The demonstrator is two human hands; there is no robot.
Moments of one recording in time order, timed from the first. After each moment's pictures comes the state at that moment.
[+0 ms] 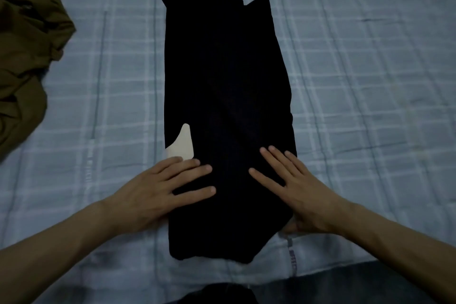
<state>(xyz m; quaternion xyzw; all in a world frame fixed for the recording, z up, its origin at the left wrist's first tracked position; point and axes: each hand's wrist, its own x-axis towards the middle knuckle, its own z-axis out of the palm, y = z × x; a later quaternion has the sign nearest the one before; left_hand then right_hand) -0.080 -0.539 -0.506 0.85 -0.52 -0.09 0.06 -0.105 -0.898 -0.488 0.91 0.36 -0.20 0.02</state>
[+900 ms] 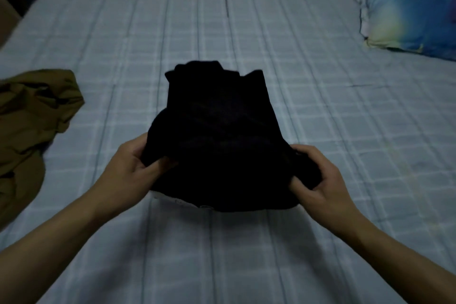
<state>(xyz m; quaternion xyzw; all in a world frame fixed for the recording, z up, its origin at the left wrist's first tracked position) 0.050 -0.573 -0.403 0.81 -0.10 -0.02 0.57 0.016 -0.897 -0.429 0.84 0.07 0.04 -0.54</state>
